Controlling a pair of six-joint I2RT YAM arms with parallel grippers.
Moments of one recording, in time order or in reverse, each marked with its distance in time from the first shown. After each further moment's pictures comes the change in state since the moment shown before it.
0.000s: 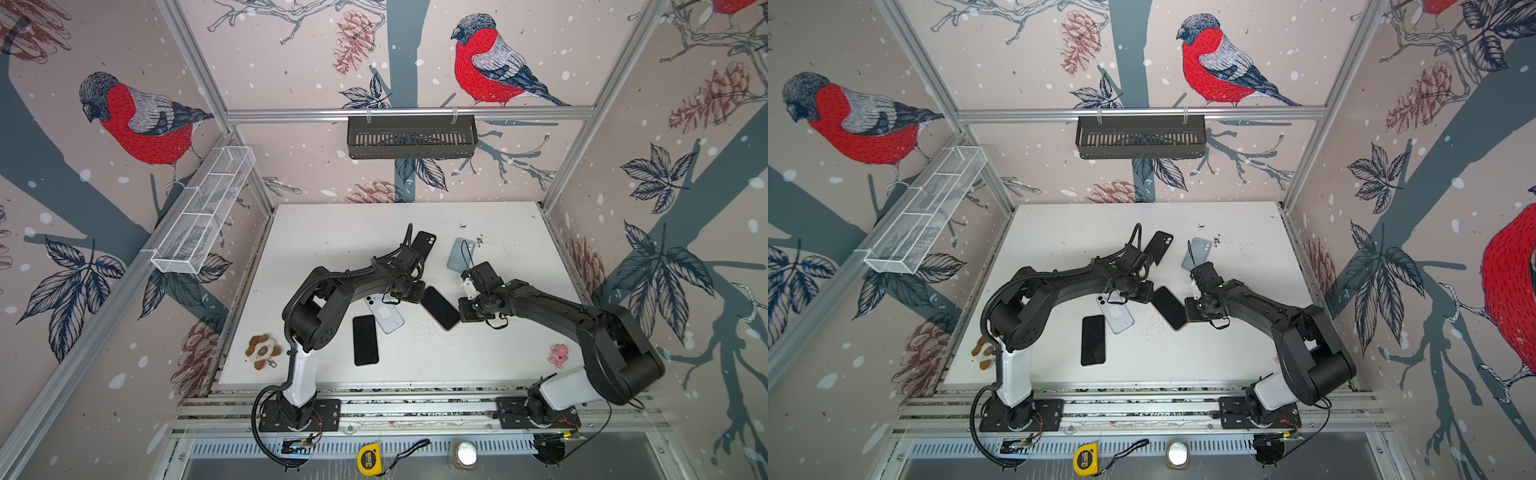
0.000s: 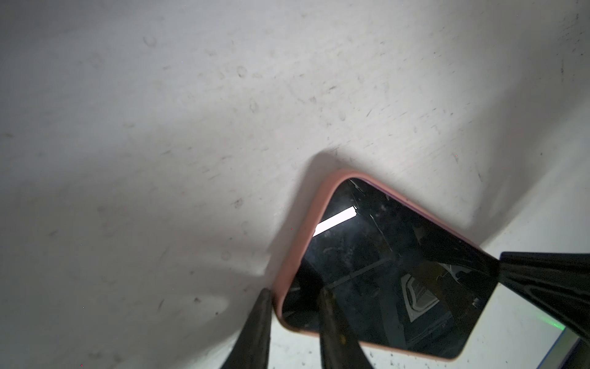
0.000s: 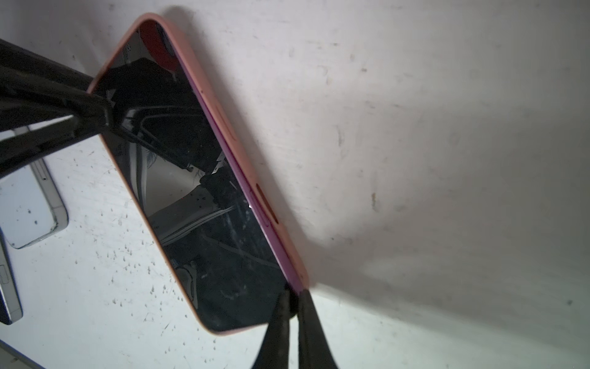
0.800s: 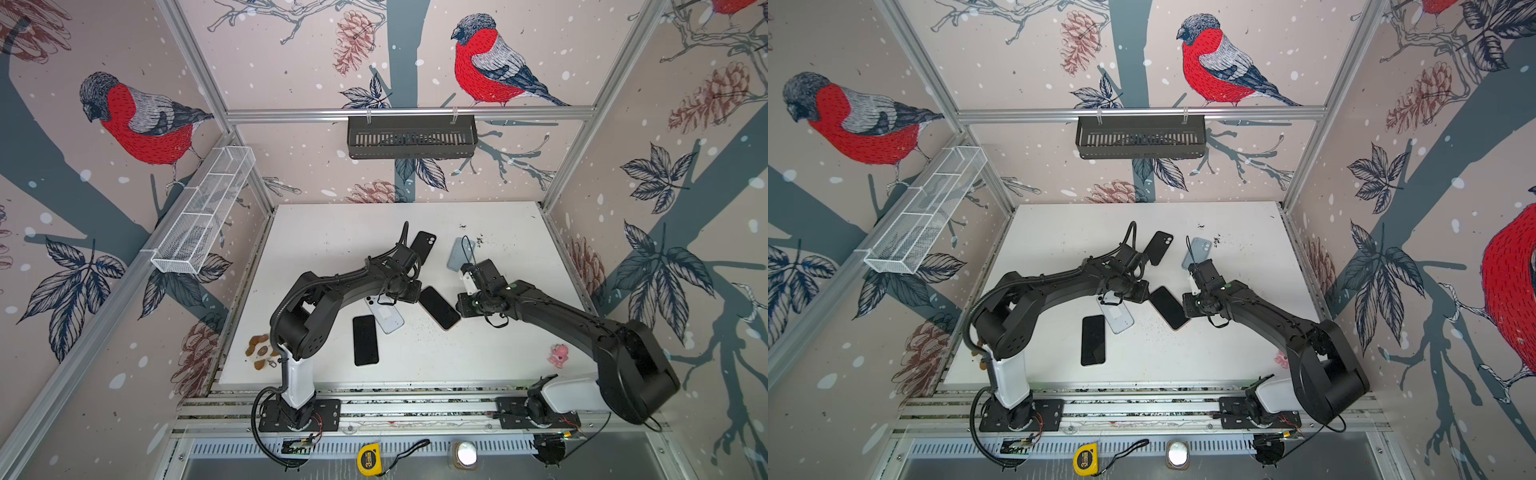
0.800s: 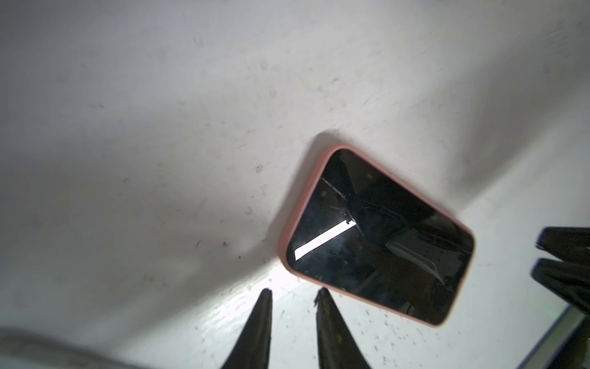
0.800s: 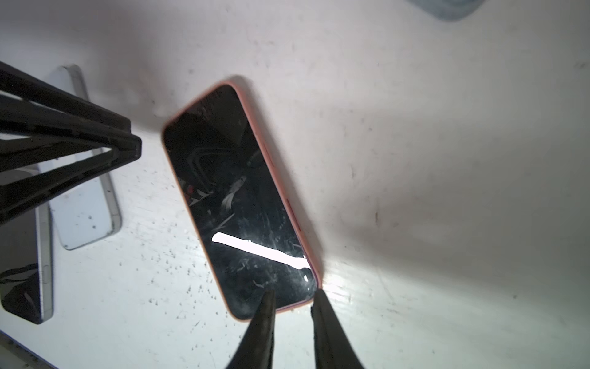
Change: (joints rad) left arm 0.008 -0.150 -0.049 -0.031 -0.037 -0.006; right arm 0.039 -0.135 0.025 0.005 0.058 0.002
